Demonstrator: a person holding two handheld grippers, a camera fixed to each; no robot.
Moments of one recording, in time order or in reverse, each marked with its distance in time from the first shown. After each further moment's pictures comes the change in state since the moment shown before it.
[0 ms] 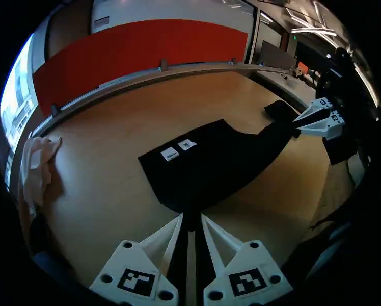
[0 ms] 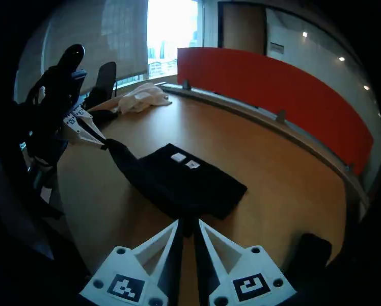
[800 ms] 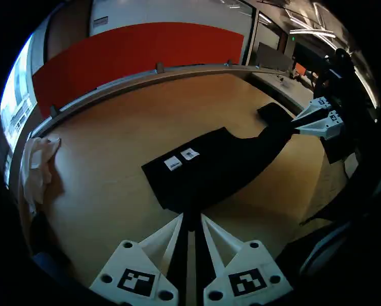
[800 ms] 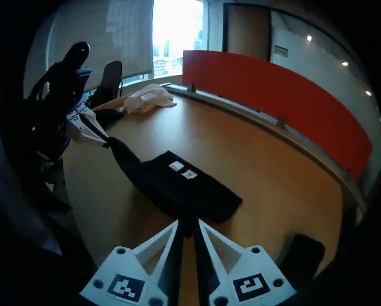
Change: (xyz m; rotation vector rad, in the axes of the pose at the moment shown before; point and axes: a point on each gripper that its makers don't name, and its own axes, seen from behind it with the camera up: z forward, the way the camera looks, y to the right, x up) left arm 0.005 0.016 -0.021 -0.021 -0.003 -0.002; right arm 0.007 -0.007 -0.025 0.009 -0.009 -0.024
